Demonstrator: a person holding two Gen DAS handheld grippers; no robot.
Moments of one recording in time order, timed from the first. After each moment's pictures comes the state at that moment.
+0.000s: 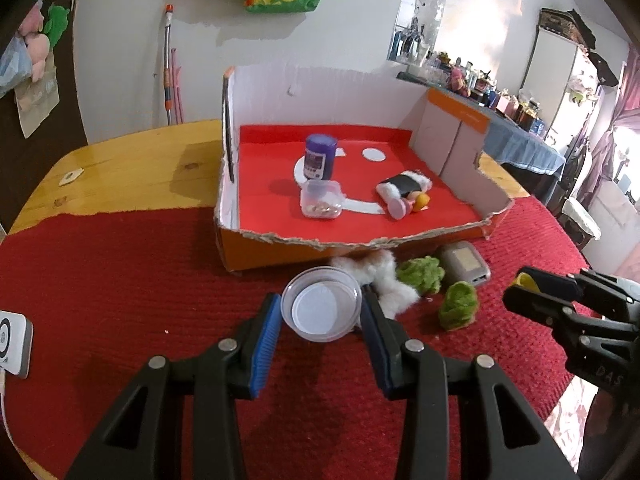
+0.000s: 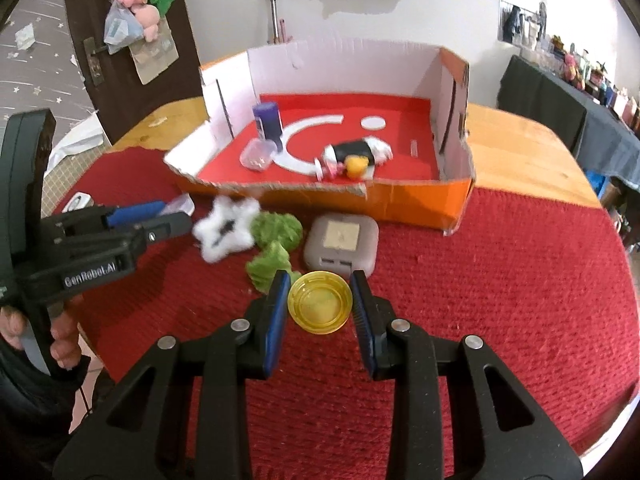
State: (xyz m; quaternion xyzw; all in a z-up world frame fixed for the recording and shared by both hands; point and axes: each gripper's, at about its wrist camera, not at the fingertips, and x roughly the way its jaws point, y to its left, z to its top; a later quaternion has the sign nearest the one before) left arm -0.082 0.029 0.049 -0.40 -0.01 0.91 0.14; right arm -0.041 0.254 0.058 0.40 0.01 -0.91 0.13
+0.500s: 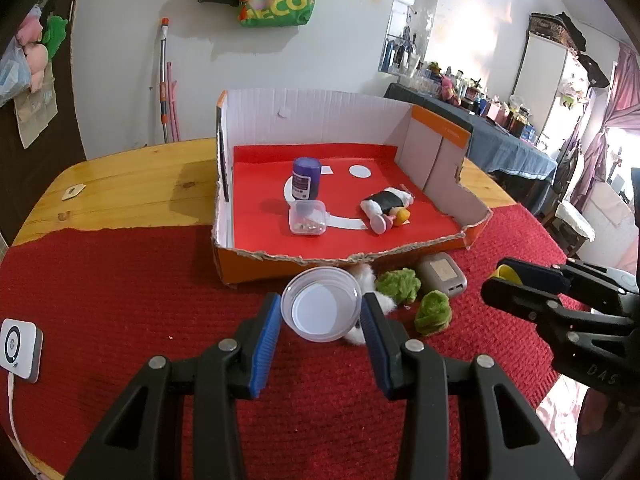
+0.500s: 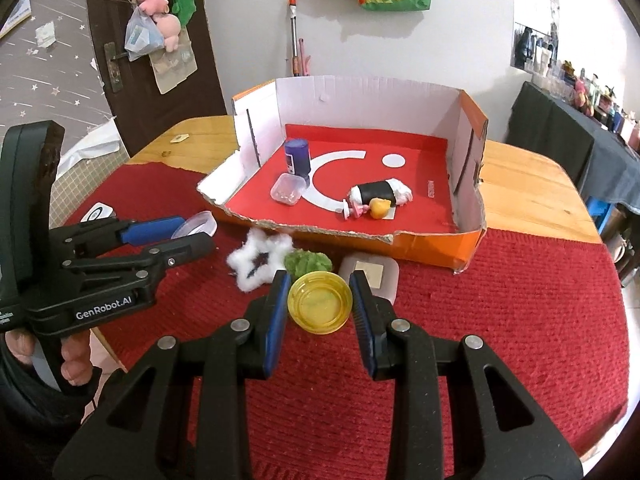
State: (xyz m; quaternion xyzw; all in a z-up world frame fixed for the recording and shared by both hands) left arm -0.072 0.031 0.068 -0.38 -0.01 0.91 0.15; right arm -0.038 0.241 0.080 0.38 0.02 -0.91 0.15
